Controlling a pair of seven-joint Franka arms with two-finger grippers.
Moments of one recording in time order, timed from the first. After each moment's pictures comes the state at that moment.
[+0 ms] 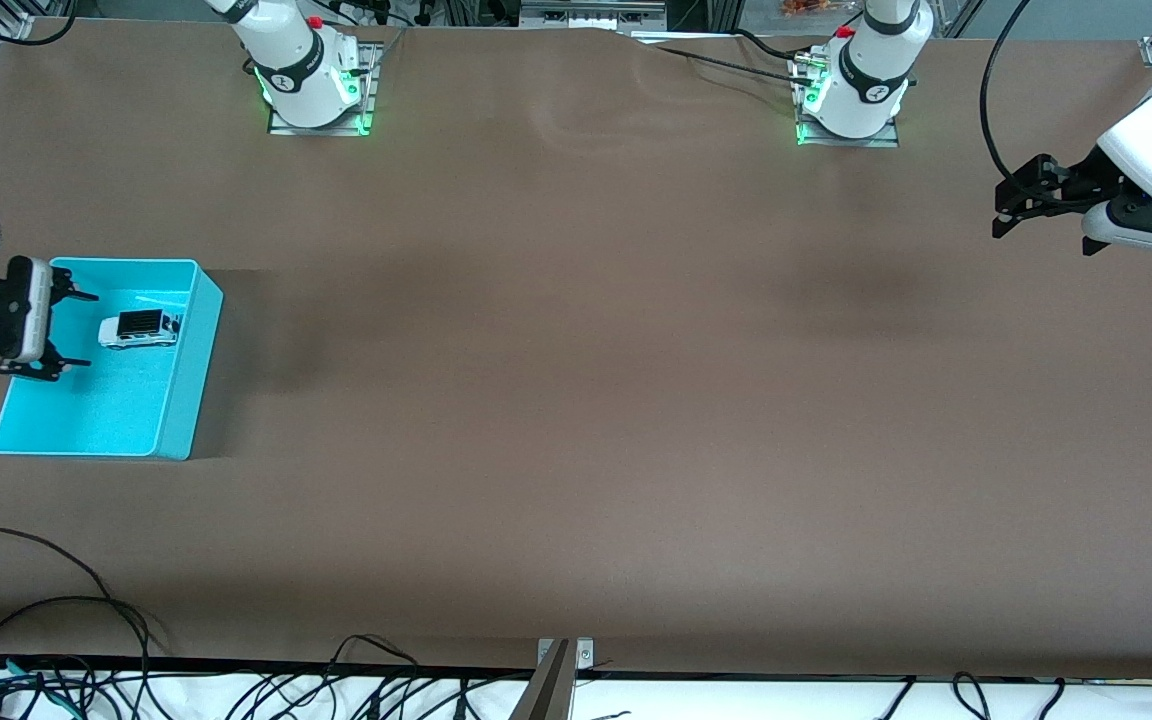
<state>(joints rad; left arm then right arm) -0.02 -0.05 -0.04 -1.65 -0.01 1.59 0.13 -0.08 0.35 -0.23 -1.68 0.18 1.79 -1.87</state>
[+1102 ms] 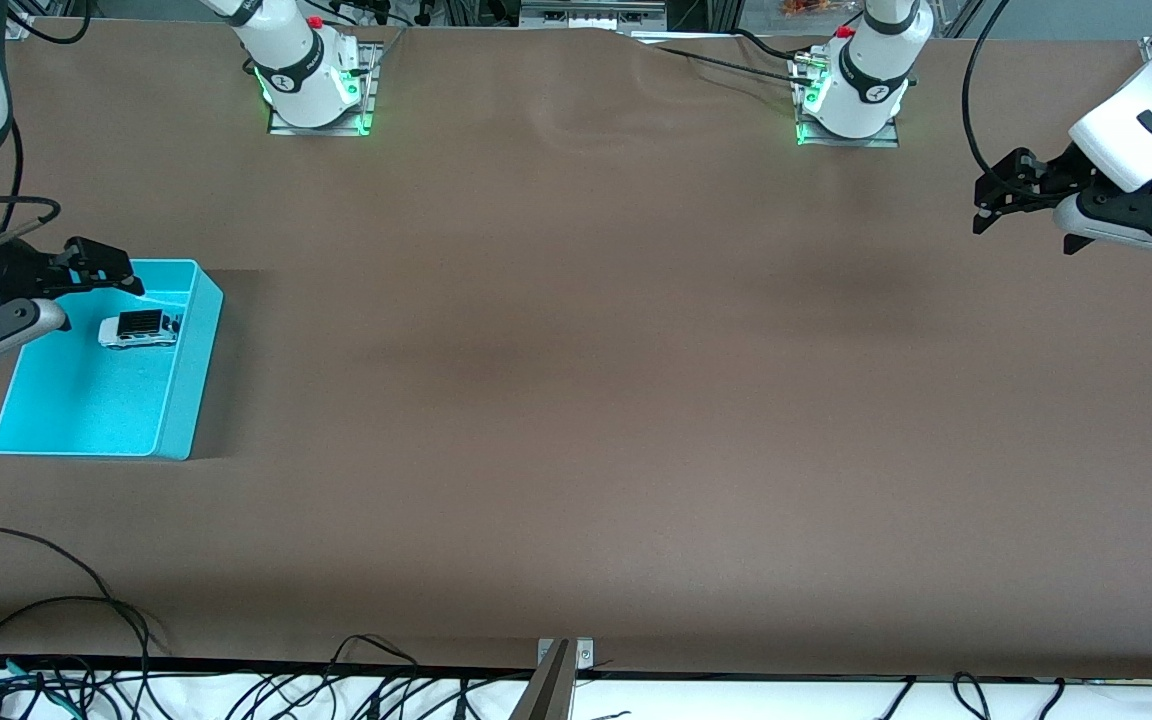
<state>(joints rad) -0.03 -0.05 -0.06 -1.64 -0.01 1.59 0.13 0.15 0.24 -0.20 -1.45 0.11 1.55 -0.40</state>
